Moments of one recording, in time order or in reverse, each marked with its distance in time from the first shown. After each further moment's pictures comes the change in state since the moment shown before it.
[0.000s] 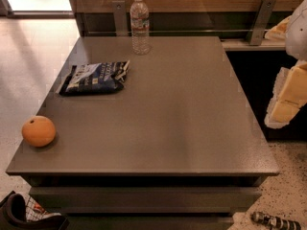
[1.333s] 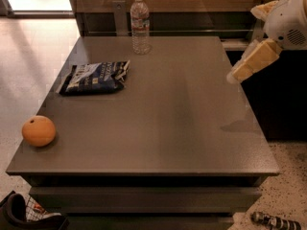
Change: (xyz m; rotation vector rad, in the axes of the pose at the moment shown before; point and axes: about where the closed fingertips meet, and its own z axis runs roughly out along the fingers) arm -0.040 -0.108 0.046 0.178 -0.415 0.112
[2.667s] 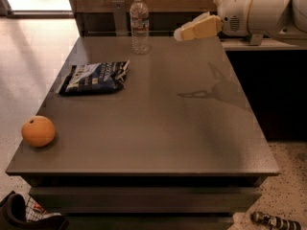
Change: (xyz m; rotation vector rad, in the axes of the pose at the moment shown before) arm -0.098 -0.070 0.080 0.051 -0.563 0.259
